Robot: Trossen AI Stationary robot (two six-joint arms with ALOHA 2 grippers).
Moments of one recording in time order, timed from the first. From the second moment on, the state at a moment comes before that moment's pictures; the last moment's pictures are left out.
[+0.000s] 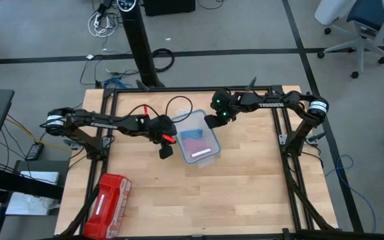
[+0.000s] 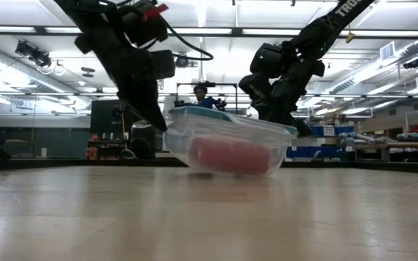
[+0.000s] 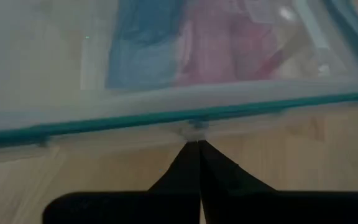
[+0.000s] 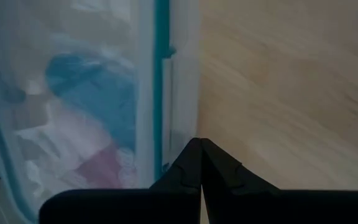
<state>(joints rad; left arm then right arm) 0.15 1.45 0.82 -0.27 0.08 -0.14 -0.43 1.67 1.03 -0.40 -0.37 0.72</state>
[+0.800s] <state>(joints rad) 0.22 1.40 0.98 -0.34 -0.02 0.02 -0.36 1.40 1.03 -0.49 -0.39 0.56</state>
